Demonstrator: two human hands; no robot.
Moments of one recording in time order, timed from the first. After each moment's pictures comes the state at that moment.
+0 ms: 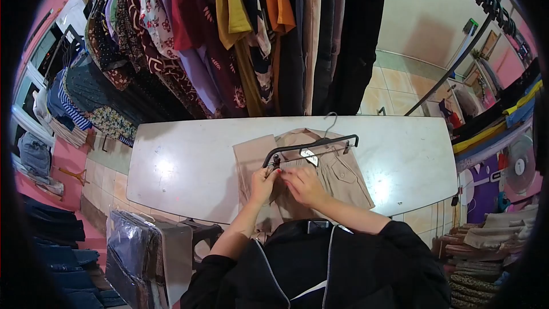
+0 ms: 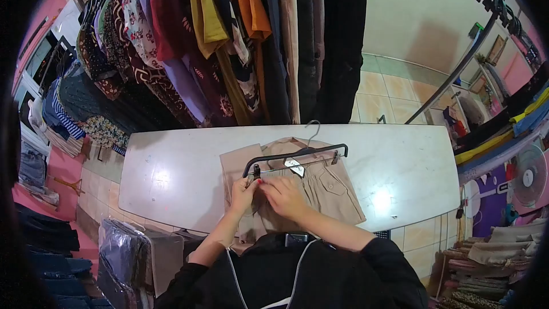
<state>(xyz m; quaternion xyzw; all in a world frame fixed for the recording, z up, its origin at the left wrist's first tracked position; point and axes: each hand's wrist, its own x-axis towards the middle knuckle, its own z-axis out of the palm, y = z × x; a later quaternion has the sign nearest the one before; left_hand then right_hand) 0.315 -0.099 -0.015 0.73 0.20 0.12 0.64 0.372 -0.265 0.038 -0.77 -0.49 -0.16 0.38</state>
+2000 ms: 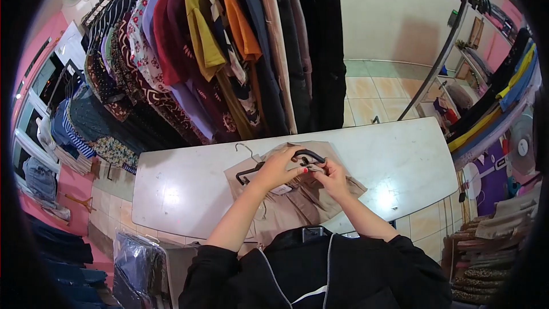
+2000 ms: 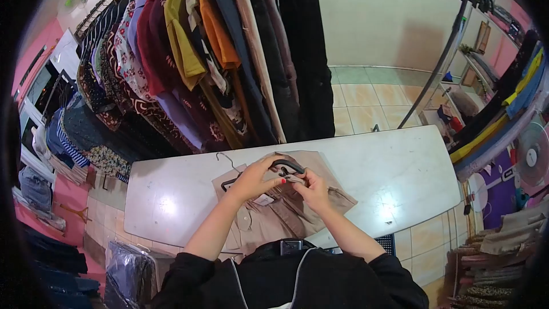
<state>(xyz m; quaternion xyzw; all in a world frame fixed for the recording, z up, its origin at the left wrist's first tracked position) 0.406 -0.150 0.134 0.88 -0.17 0.05 0.44 0.434 -0.351 0.040 -0.64 -0.17 0.12 0.74</state>
